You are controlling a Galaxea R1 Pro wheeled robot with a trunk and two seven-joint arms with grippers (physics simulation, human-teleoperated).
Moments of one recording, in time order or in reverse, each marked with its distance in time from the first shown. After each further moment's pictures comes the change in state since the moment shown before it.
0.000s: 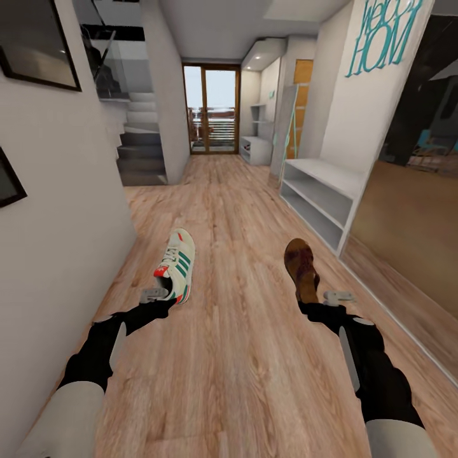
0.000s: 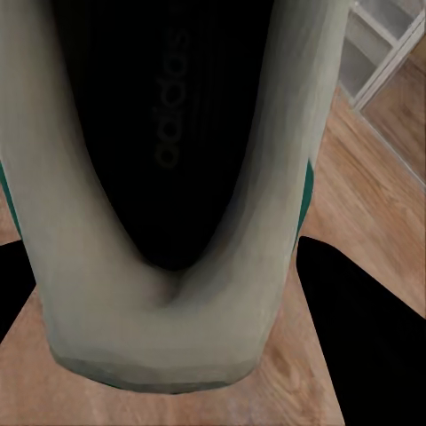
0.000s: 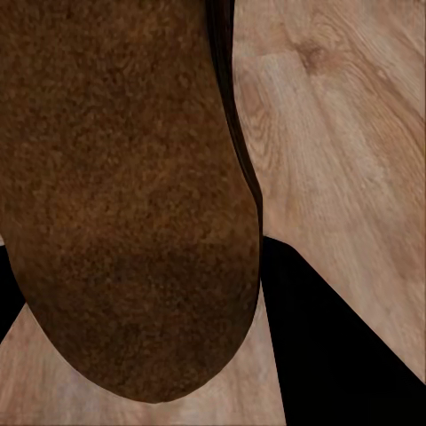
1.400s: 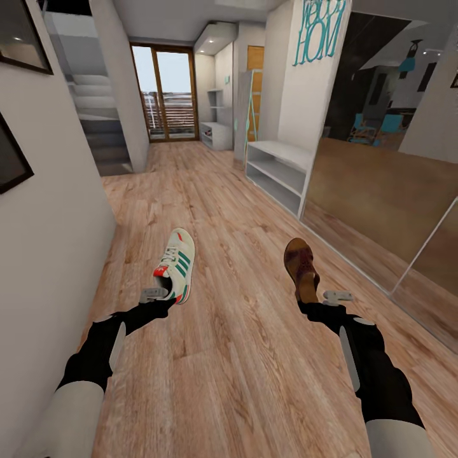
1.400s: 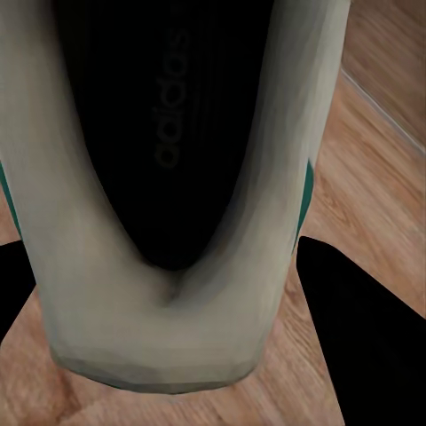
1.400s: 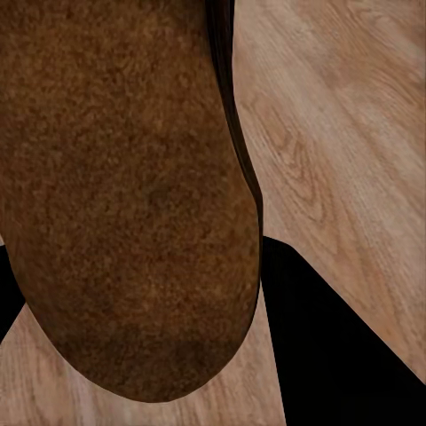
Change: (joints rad) left arm 0.000 0.001 0.000 -0.001 -0.001 -0.002 0.001; right arm 0.000 0.000 -0.001 -0.002 -0.004 0.001 0.006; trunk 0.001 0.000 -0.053
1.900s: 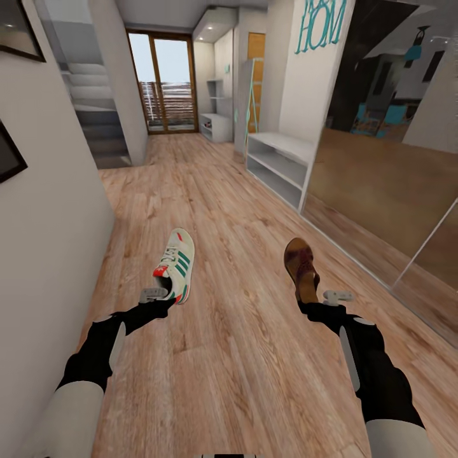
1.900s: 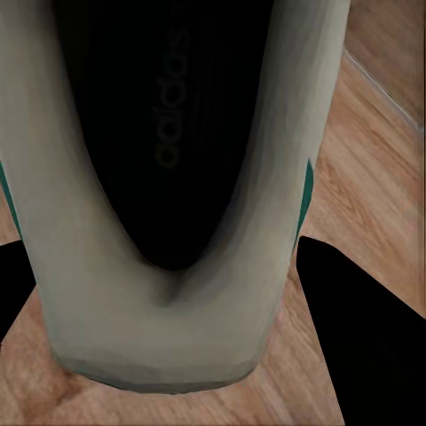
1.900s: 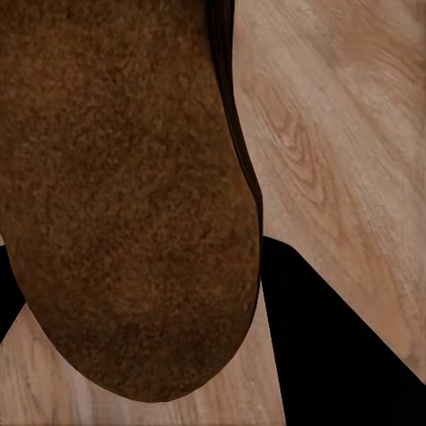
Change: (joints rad) left arm 0.000 0.000 0.000 0.000 0.000 0.000 0.002; right arm 0.000 0.000 0.000 0.000 0.000 0.000 0.000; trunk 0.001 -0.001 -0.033
